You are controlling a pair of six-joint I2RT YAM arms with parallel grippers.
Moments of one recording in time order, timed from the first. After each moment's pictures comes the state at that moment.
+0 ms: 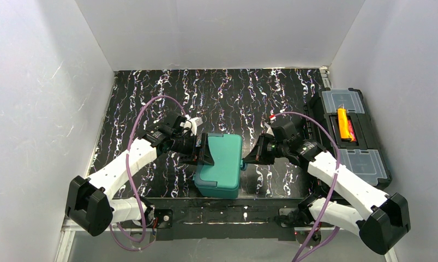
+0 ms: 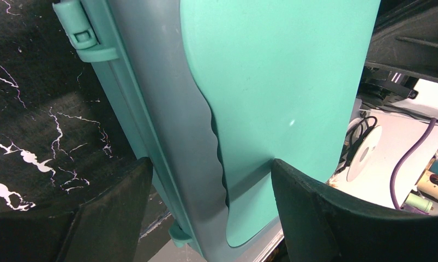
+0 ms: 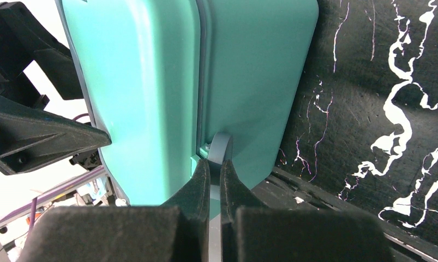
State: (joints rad) left arm -0.56 1.22 0.92 -0.72 0.54 -0.49; right arm 0.64 1.02 0.77 -0.54 -0.36 0.89
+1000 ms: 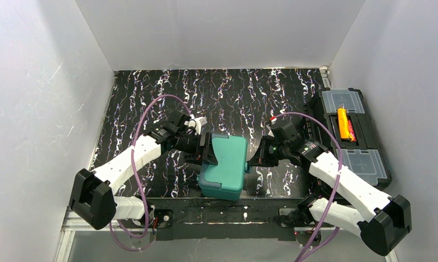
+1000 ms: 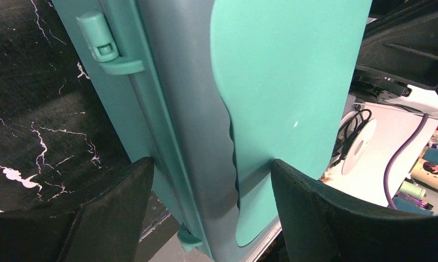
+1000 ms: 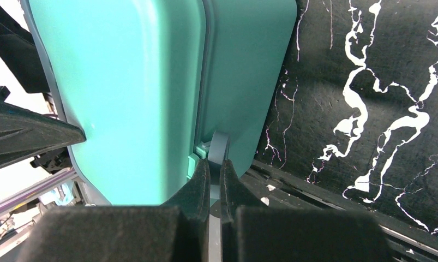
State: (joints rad) left arm -0.57 1.28 0.95 -0.70 0.56 -0.49; right arm 0.66 1.01 0.81 -0.67 -0.28 0.81
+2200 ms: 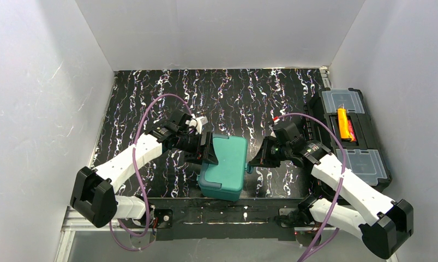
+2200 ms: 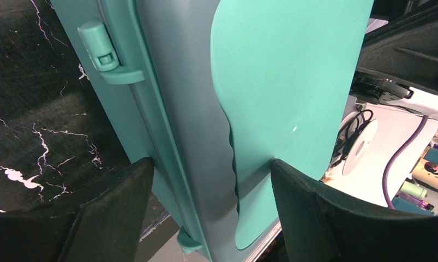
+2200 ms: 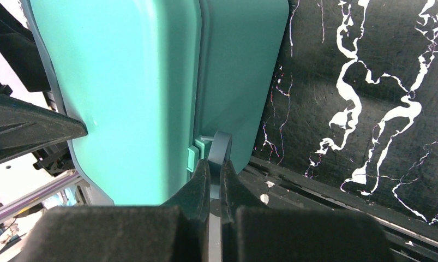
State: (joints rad) left arm -0.58 1.31 0.96 -0.70 0.55 -0.49; right arm 0.65 0.97 0.80 -0.70 -0.27 0.83
